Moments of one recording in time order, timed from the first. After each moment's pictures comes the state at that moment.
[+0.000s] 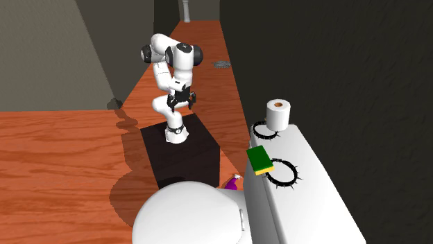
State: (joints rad) arm -0.02 -0.83 0.07 -2.37 -0.08 1.45 0.03
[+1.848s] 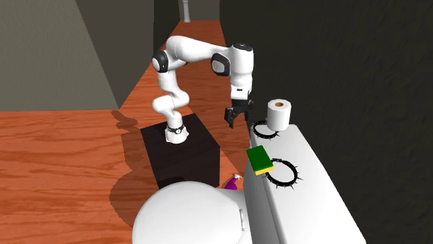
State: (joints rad) arm 0.05 0.02 0.28 -1.56 -0.04 1.66 0.22
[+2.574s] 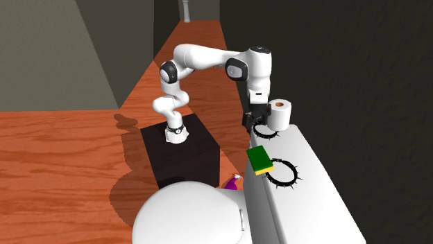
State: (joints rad) arm 0.11 0.26 0.31 -1.27 -0.10 1.65 0.27
